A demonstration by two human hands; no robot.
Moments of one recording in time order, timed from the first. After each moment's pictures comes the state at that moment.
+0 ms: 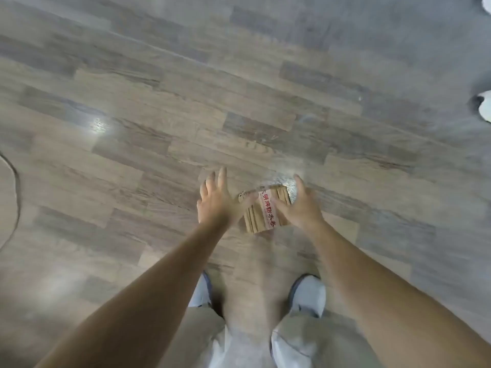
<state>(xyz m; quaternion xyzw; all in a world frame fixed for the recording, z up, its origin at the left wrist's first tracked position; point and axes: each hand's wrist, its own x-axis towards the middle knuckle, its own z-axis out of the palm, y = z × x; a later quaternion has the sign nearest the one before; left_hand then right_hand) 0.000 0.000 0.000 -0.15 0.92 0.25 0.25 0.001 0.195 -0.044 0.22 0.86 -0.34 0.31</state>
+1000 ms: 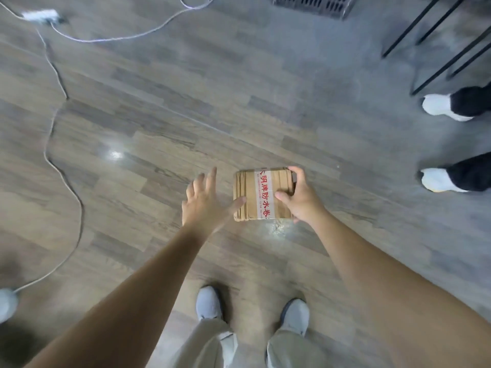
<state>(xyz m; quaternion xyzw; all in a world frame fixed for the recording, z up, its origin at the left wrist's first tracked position) -0.069 -0.081 0.253 -0.14 0.95 0.23 0.18 -0.111 0.145 0.232 0.13 0.87 -0.38 0.27</state>
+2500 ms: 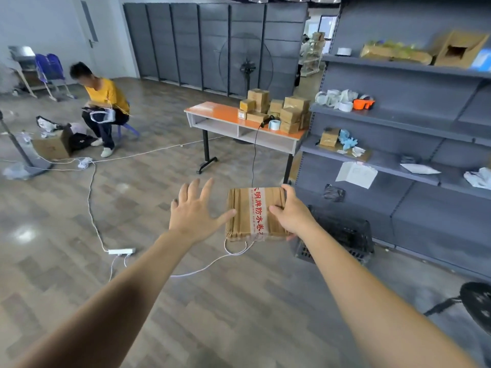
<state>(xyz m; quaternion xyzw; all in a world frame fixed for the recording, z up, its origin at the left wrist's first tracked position) -0.667 -0.300 0.775 -0.10 0.97 0.13 -0.16 -0.739 -0.079 0.782 -0.05 0.92 -0.38 0.07</state>
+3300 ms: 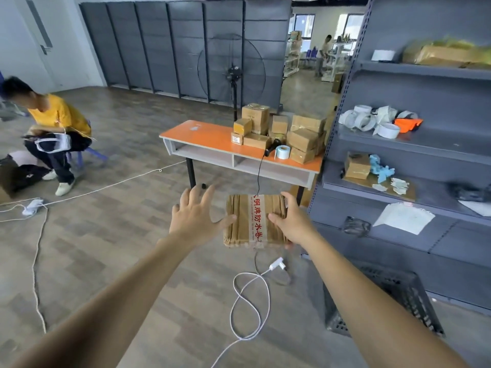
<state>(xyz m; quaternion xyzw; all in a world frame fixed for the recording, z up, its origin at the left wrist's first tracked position) -1.187 -0.499 0.765 -0.03 0.98 0.14 -0.12 -1.236 -0.262 0.746 -0.03 0.91 -0.42 0.03</state>
